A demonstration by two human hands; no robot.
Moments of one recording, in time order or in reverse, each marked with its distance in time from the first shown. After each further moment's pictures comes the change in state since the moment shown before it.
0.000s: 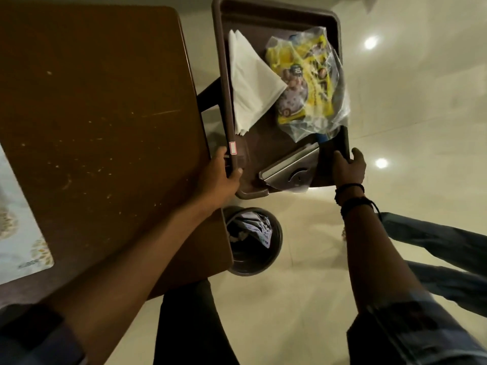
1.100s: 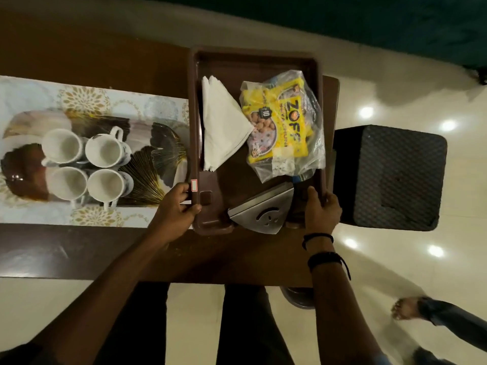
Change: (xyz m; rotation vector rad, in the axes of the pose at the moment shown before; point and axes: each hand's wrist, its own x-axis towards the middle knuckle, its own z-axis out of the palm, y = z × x) left_hand -0.154 -0.150 -0.266 -0.191 0.330 -0.137; right_hand -0.287 -0.066 0.151 0.082 -0.208 -0.168
